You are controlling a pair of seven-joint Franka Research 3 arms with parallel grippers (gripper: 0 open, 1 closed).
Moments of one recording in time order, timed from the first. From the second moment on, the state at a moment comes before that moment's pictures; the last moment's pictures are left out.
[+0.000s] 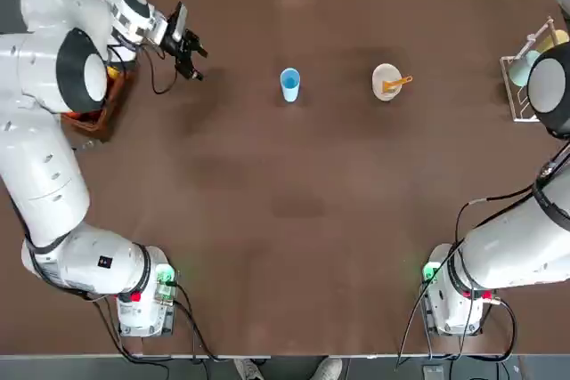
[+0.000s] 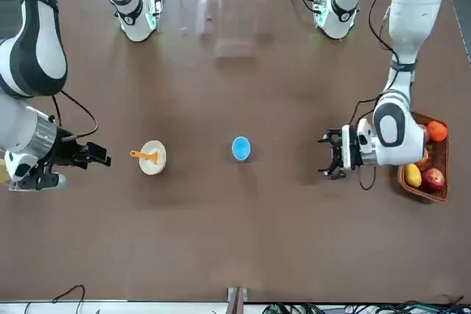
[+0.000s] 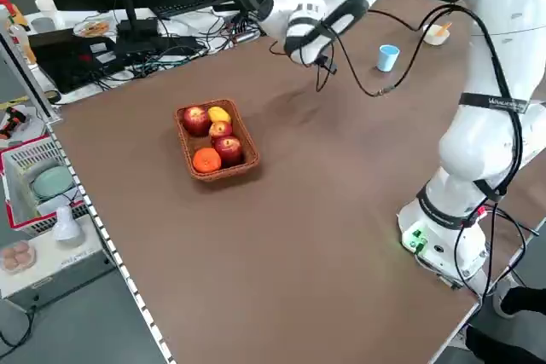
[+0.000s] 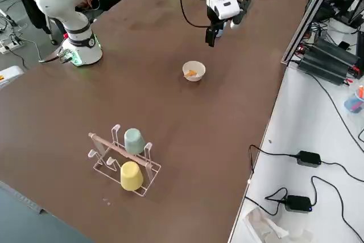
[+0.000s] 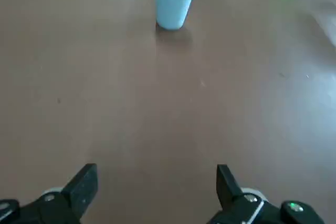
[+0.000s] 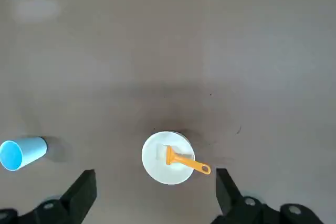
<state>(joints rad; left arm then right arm) -0.19 0.49 0.19 -1.88 -0.86 1.98 2.03 0.05 0.31 -0.02 -1.53 0.26 1.87 -0.04</state>
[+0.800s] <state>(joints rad) -0.21 0.25 0.19 -1.82 -0.20 2.02 1.23 0.07 0.20 -0.01 -1.52 0.00 1.76 -0.04</state>
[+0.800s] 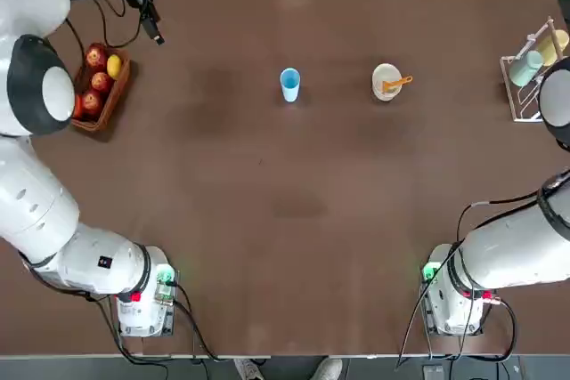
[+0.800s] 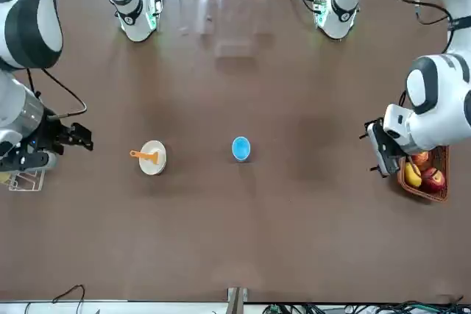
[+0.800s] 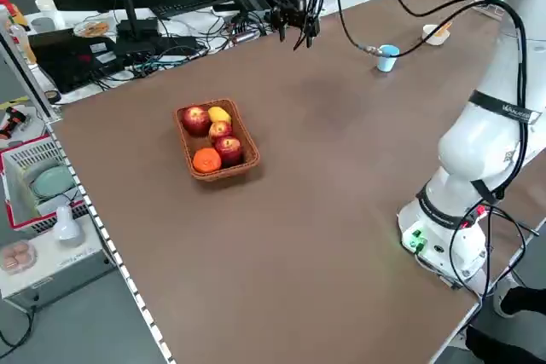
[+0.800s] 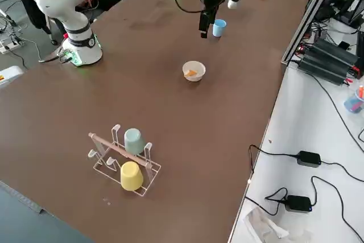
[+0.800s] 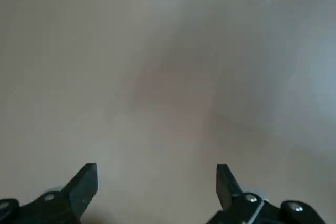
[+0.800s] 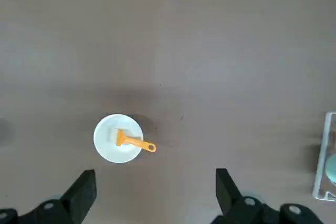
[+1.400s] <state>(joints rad) -0.25 0.11 0.19 -1.80 -0.08 1.92 0.54 0.08 0.13 -0.07 -1.47 -0.02 1.67 0.01</state>
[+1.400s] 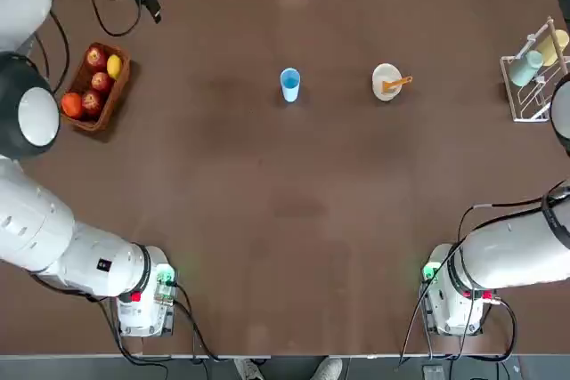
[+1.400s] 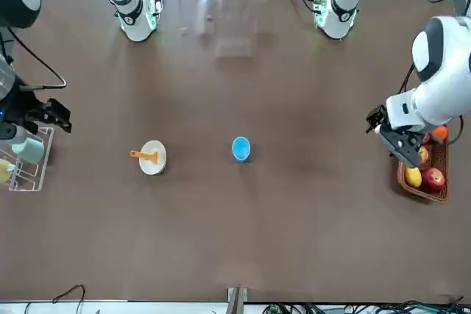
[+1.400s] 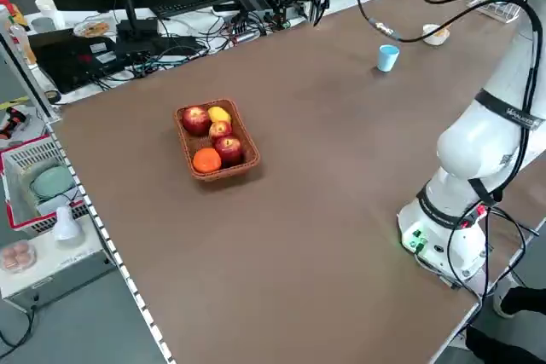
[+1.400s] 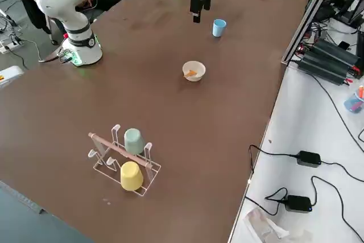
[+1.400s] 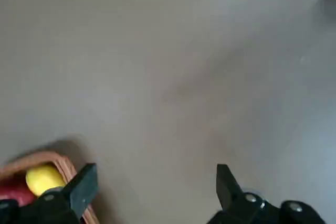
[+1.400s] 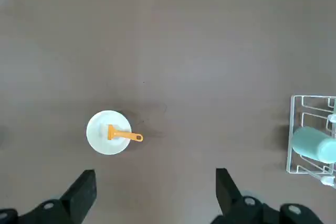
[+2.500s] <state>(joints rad) -0.25 0.03 0.19 -1.58 -0.01 1.66 0.01 0.09 0.11 -0.09 -1.49 -0.02 1.69 0.03</state>
